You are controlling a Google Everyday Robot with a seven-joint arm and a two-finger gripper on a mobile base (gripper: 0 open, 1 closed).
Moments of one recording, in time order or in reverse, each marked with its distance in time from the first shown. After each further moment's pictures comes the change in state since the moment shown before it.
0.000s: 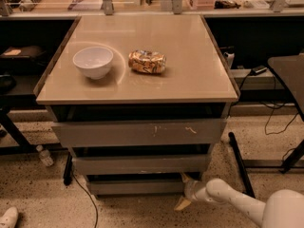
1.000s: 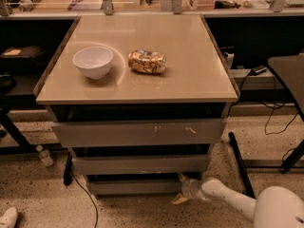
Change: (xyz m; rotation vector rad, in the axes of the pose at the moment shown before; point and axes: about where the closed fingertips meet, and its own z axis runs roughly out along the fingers) arm 0.007 -0.010 0.024 0.026 0.033 -0.075
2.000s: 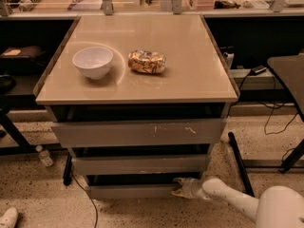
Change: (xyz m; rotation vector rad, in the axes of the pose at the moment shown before) arm -0.007 -0.003 -0.007 -0.002 -0.005 -0.005
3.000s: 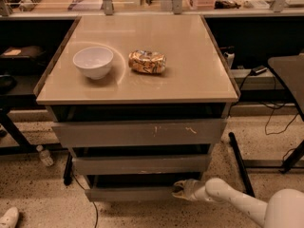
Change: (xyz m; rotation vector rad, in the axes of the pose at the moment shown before) arm -0.008 0.009 -0.022 -0.020 -0.026 -0.004
